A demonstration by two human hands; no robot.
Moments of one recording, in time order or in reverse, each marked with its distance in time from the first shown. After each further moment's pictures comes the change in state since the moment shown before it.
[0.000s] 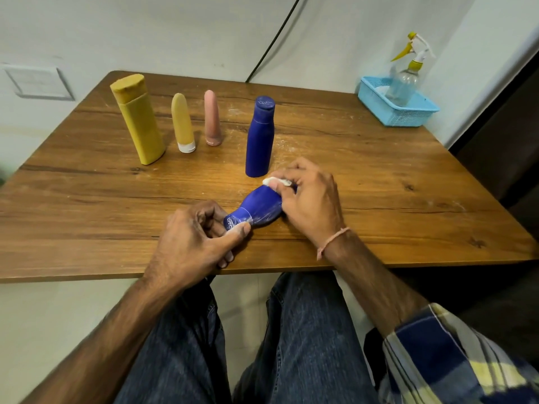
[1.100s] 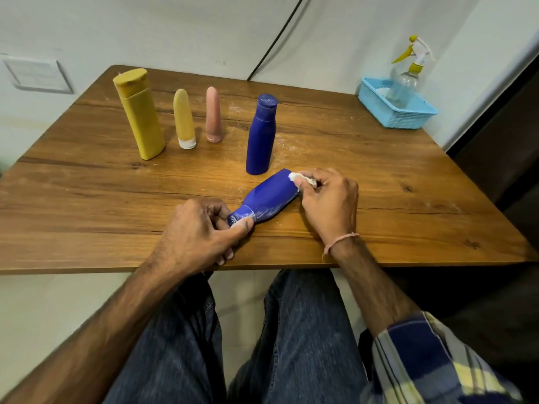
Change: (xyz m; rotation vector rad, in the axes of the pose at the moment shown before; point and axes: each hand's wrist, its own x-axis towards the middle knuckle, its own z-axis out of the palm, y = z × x) left_hand 0.008 0.006 0.000 0.089 -0.082 -0.083; right_hand -0.005 0.031 -0.001 -0.012 0.230 0.172
